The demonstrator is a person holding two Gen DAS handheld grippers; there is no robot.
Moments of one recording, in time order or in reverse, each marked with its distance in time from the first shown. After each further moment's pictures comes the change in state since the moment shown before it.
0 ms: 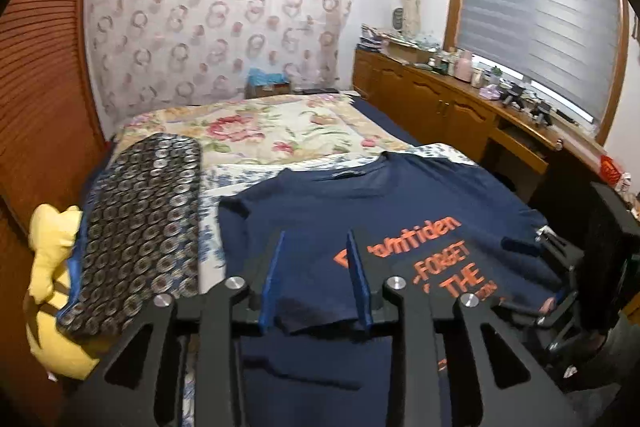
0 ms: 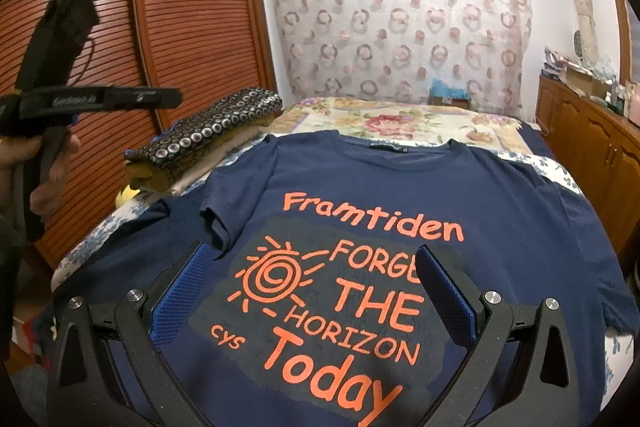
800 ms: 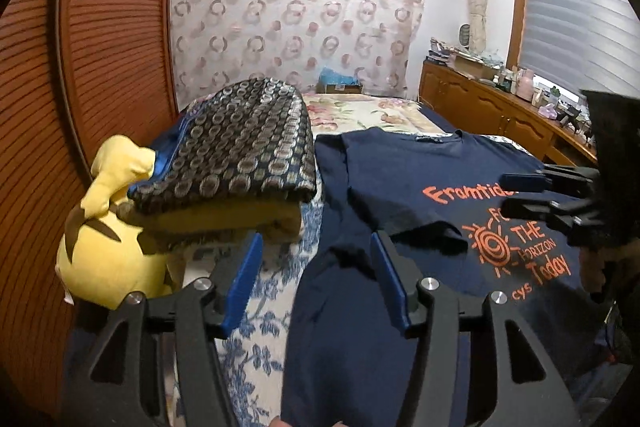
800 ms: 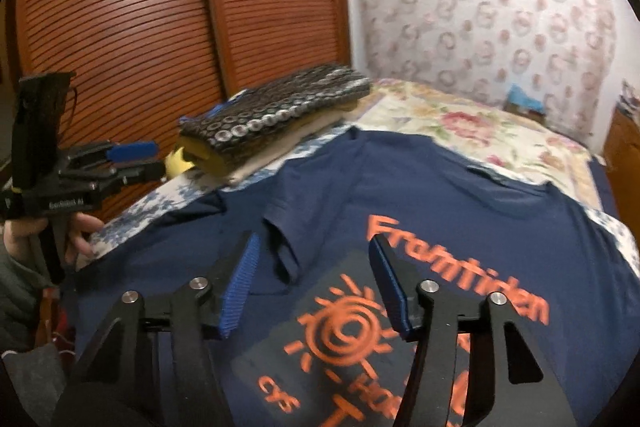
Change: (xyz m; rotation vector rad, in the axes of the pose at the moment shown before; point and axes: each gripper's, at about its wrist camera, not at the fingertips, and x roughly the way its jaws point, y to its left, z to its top) left arm -0.026 0.044 -0.105 -0.135 -0.042 0.208; right arm 0.062 0.047 0.042 -0.189 0.126 0.250
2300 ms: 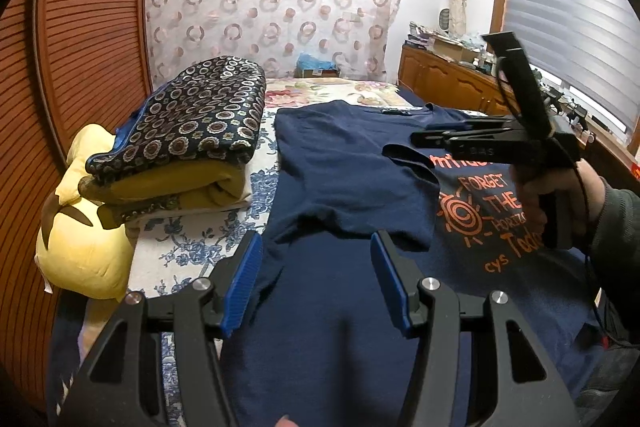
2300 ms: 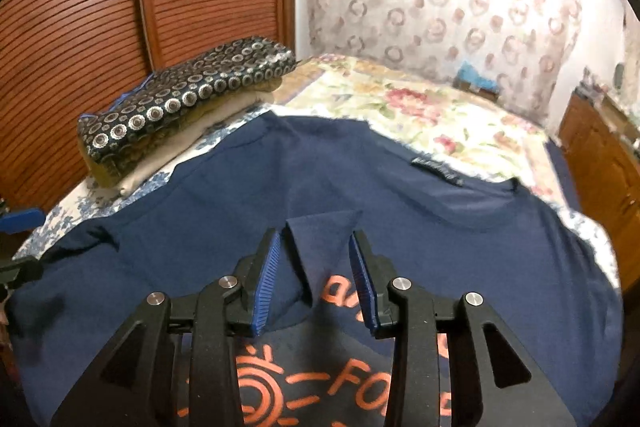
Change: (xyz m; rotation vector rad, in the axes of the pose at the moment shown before) left arm 0.006 -0.039 -0.022 0.039 0.047 -0.059; right arm 0.065 -0.055 0.019 0.058 0.098 -0.216
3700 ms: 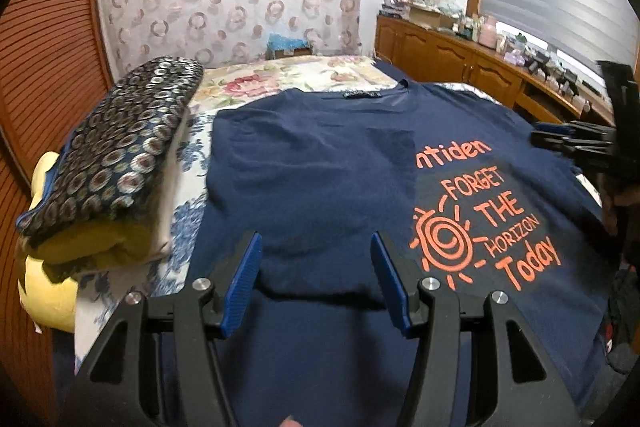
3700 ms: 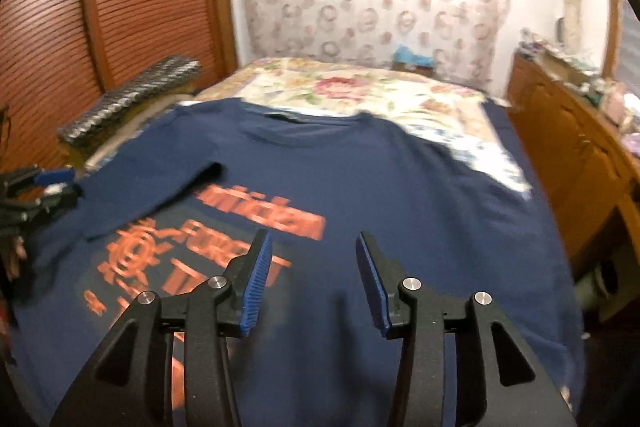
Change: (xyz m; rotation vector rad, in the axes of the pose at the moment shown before) left arm 0.063 -0.056 0.038 0.105 0.109 -0.040; right arm -0.117 -0.107 -0.090 0.159 -0.029 -0.185
